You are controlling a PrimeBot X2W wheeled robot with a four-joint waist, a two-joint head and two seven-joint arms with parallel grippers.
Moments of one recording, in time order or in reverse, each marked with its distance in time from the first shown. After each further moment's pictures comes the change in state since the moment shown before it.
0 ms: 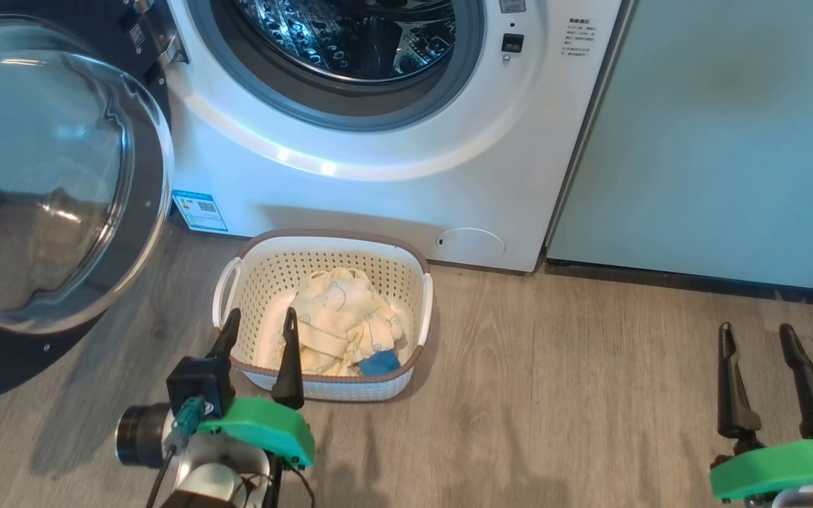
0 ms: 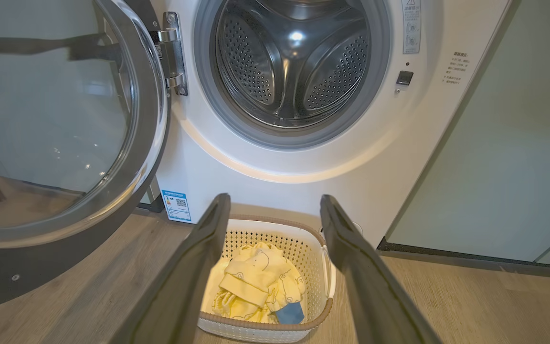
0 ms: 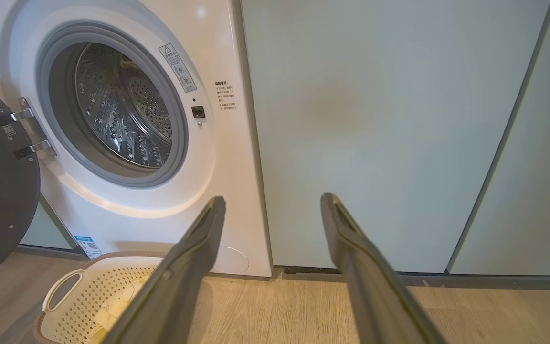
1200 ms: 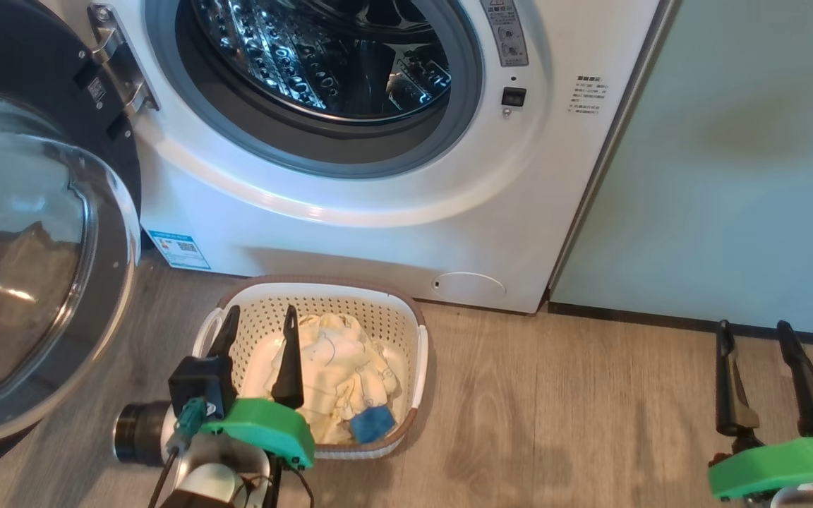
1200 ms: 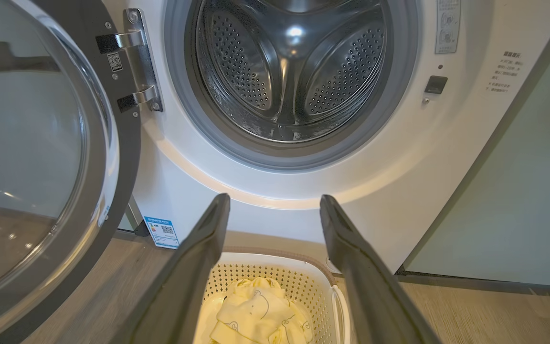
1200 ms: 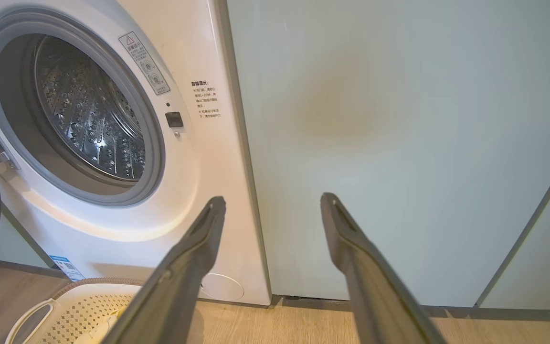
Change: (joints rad) left arm -0.005 0.023 -0.026 -0.019 0.002 0.027 -0.003; right arm -0.004 0.000 0.003 -0.002 0.003 0.000 0.000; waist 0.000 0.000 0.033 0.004
